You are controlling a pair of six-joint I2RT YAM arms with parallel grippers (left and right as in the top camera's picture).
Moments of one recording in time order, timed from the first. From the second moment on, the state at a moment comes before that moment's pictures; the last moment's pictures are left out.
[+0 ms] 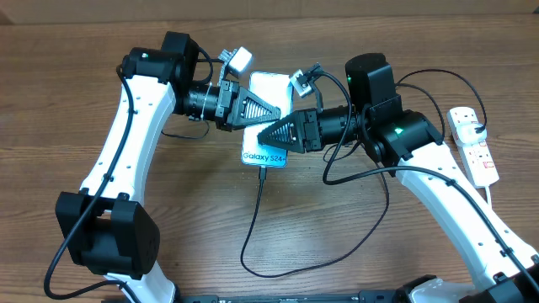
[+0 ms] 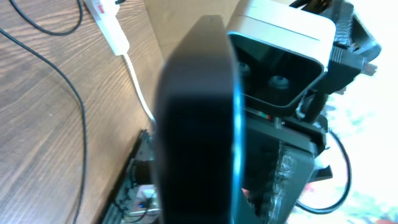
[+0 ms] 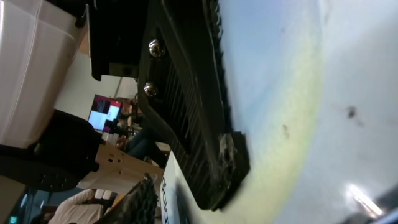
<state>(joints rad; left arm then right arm) -0.17 1.85 1.73 -1.41 1.43 0.19 0.41 1.48 1.27 -0.43 -1.12 0.48</state>
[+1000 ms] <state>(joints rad) -0.19 1.85 1.73 -1.33 1.33 0.13 0.41 1.49 1.27 -0.47 -1.10 0.53</state>
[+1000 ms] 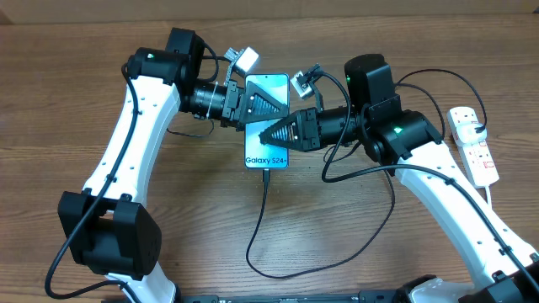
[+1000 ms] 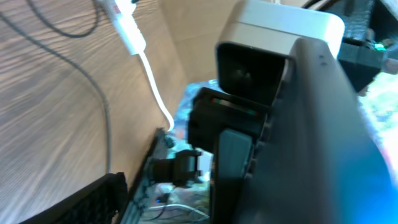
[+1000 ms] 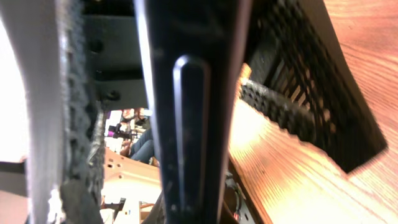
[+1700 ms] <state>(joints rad) -0.14 1.85 1.73 -1.30 0.76 0.00 0.42 1.50 1.27 -0.73 -0.62 0.53</state>
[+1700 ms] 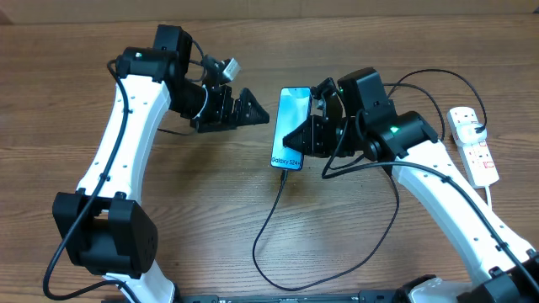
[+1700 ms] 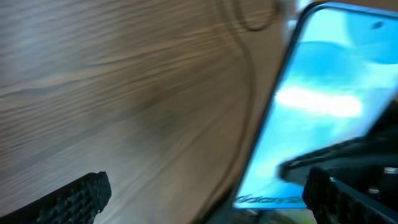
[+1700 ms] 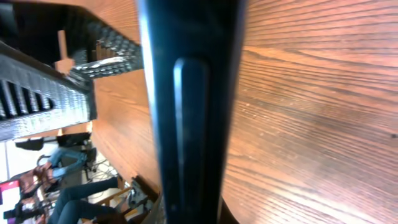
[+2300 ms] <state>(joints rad) -0.14 1.85 1.73 -1.29 0.43 0.00 0.42 1.74 1.27 -0.72 -0.56 0.53</state>
